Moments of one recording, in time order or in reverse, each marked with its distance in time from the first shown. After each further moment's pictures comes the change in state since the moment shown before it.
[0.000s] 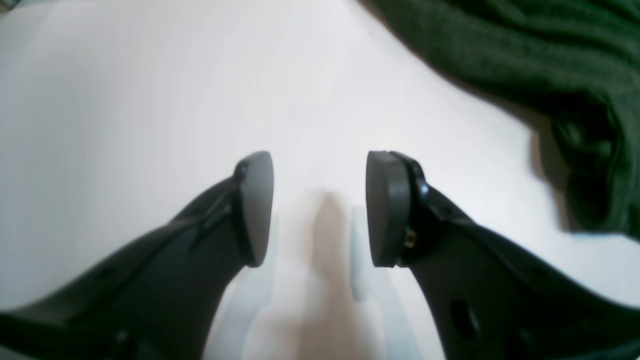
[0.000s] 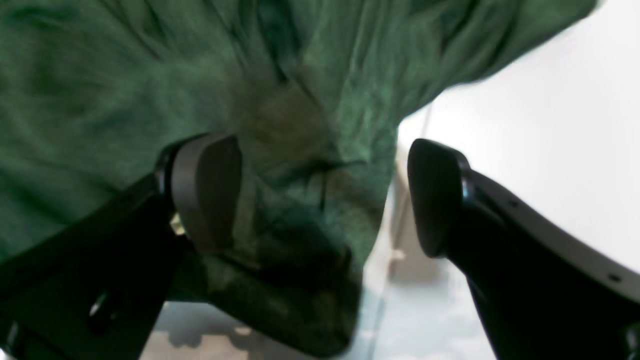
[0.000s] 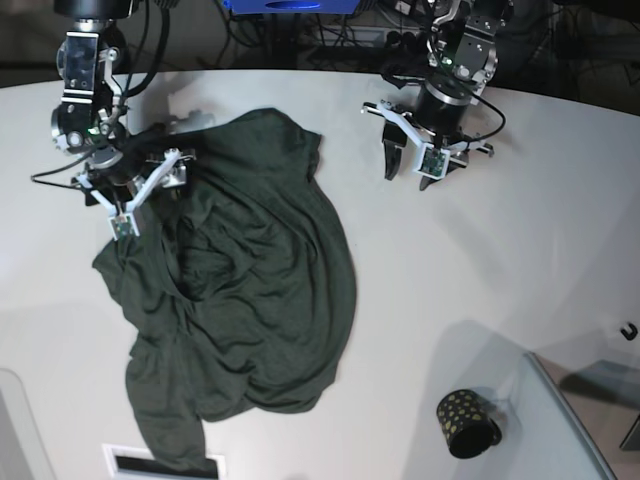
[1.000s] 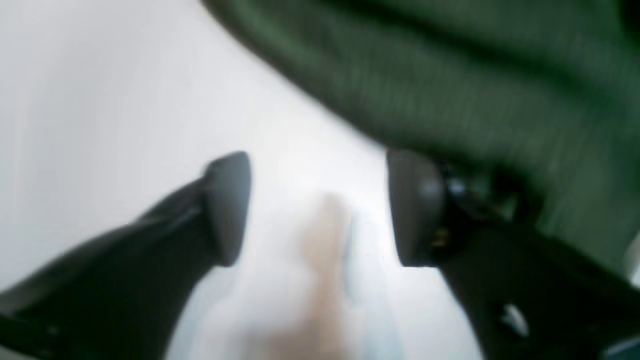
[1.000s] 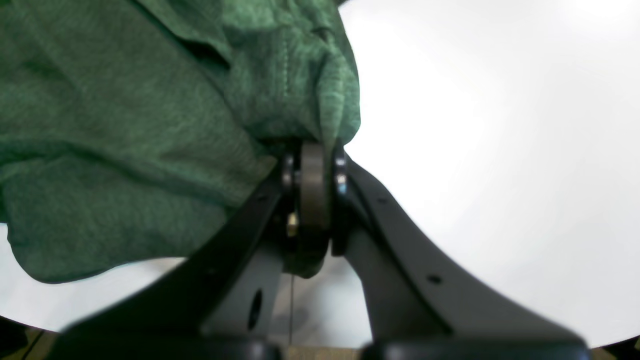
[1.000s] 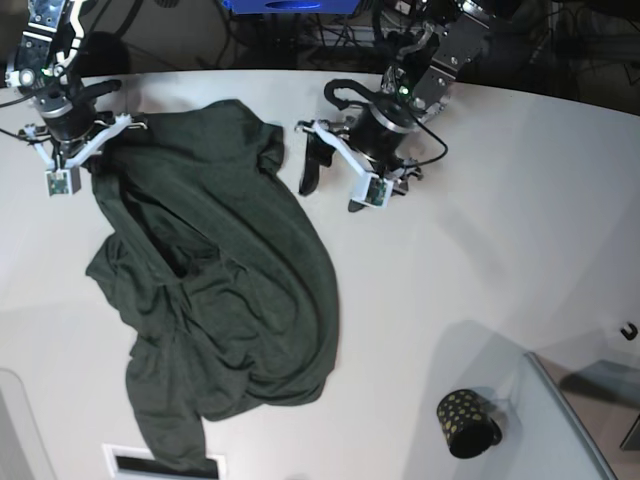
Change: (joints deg) left arm -11.6 -0.5 17.5 -5.4 -19.9 0.0 0.4; right arm -12.5 -1.4 11.3 16.3 4.4 0.4 -0.3
